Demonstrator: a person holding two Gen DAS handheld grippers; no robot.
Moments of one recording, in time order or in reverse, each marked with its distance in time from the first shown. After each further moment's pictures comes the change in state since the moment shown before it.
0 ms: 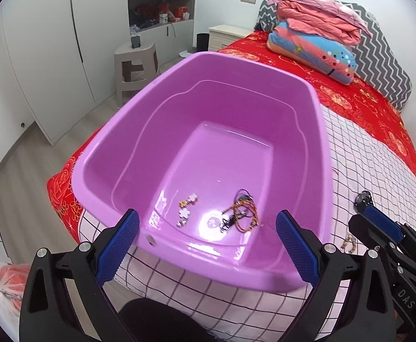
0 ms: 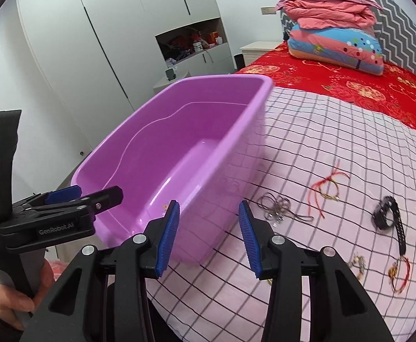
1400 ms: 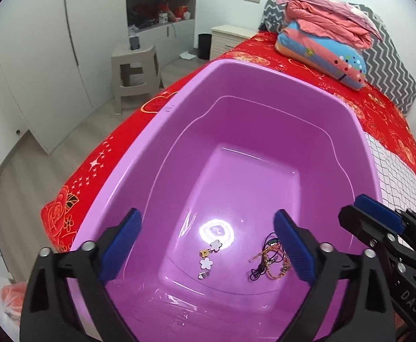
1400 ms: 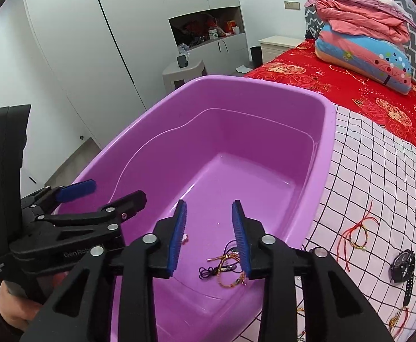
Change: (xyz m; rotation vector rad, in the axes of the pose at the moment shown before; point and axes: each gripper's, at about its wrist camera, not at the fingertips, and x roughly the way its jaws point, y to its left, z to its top) left arm 0.069 0.044 0.066 -0.005 0.009 0.002; right arm 0.091 0.052 0.076 -0.096 0.076 0.011
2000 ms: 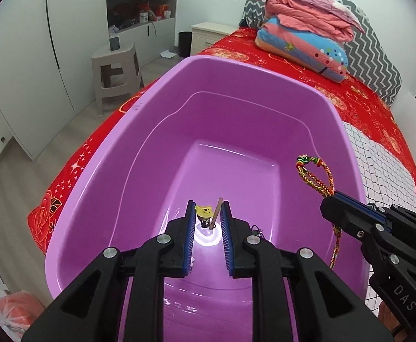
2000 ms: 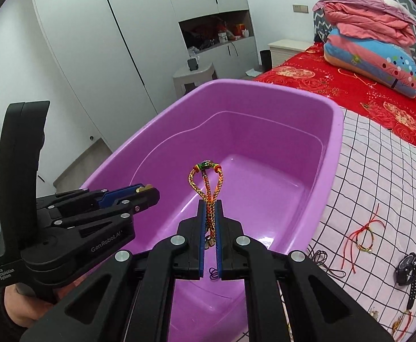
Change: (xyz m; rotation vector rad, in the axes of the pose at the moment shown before) left arm 0.001 -0.011 -0.004 0.055 0.013 -0.091; right arm -0.003 0.006 -0.001 -0.021 -0.002 0.044
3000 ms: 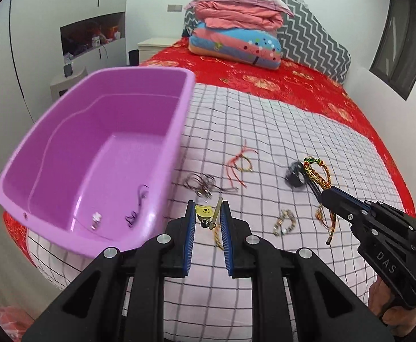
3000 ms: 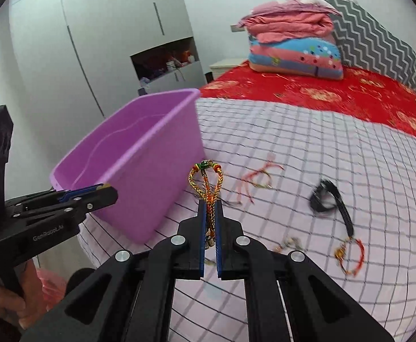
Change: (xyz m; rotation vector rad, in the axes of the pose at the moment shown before) left arm -0.074 -0.152 -0.093 0.156 -0.078 -0.141; right arm -0.159 -0.107 -0.144 0.130 -0.170 -0.166
